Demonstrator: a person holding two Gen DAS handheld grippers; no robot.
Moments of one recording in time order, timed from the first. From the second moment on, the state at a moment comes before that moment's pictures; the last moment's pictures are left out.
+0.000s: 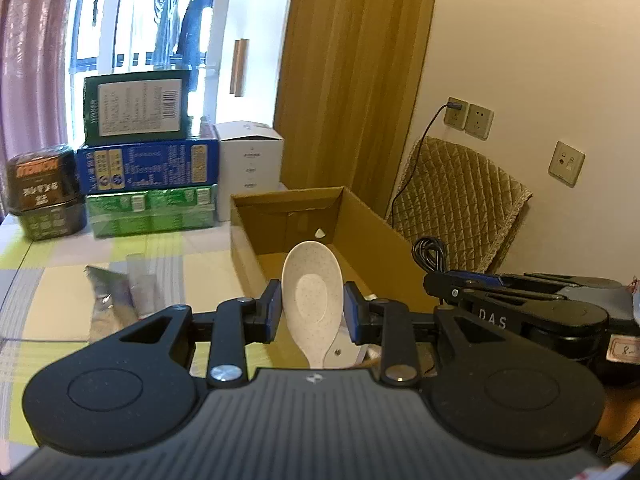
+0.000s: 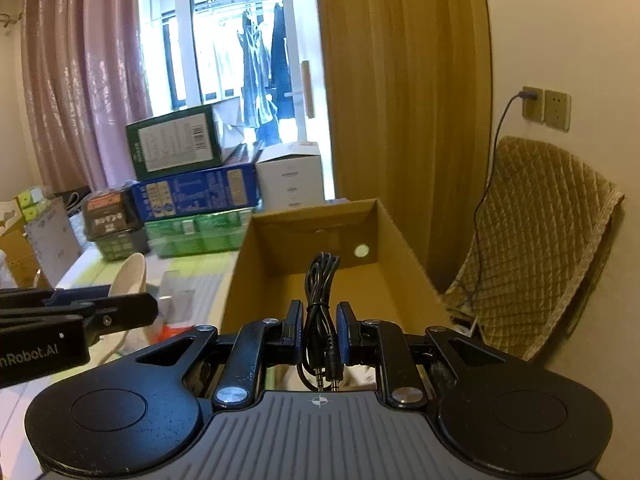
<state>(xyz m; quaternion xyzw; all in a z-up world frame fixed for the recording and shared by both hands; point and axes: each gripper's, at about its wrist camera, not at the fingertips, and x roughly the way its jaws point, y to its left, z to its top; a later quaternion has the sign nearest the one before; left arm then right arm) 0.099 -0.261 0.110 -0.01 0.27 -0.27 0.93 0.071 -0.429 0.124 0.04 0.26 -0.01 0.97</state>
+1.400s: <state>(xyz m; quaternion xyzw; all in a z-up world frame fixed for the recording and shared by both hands) 0.230 -0.322 0.064 -0.05 0.33 -0.27 0.90 0.174 -0.480 0.084 0.04 0.32 -0.01 0.95</state>
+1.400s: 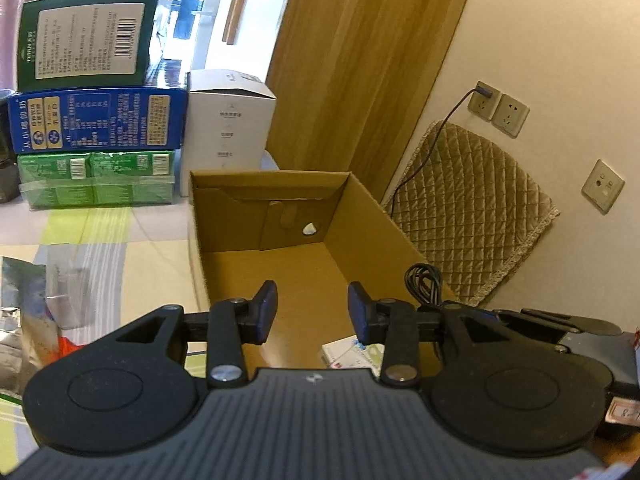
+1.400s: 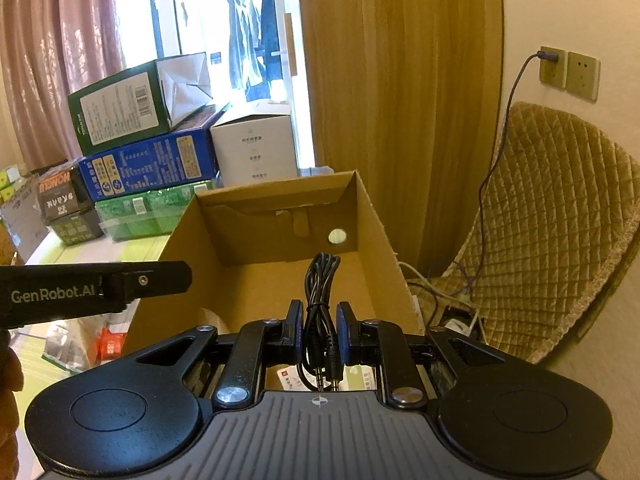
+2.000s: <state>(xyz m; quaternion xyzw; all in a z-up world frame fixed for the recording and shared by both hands) 0.225 -0.293 0.073 -0.04 0.32 -0.26 0.91 0.184 -0.462 0.083 0.04 0.32 0.02 0.94</state>
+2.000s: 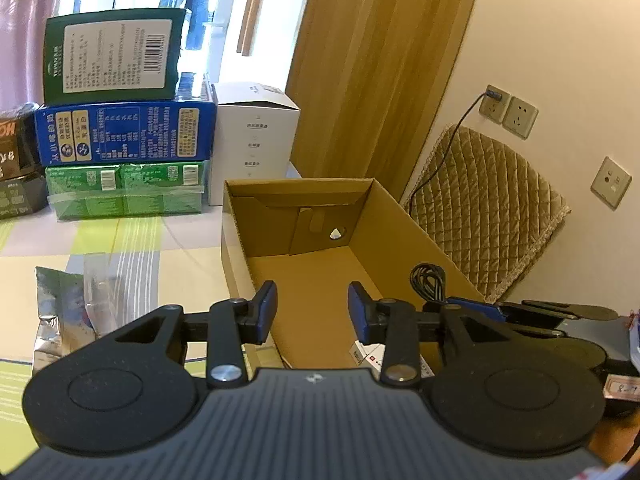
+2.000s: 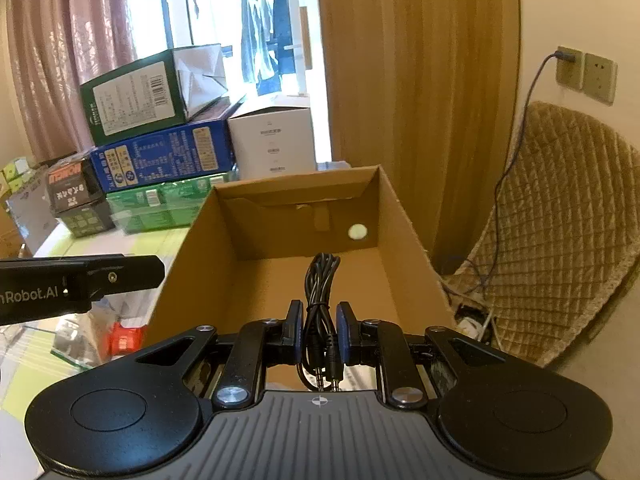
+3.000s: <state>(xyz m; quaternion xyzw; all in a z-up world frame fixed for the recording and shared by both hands) 0.175 -0.201 0.101 -0.02 0.32 -0.18 0.93 0.120 -0.423 0.115 0.06 0.29 0.03 0.95</state>
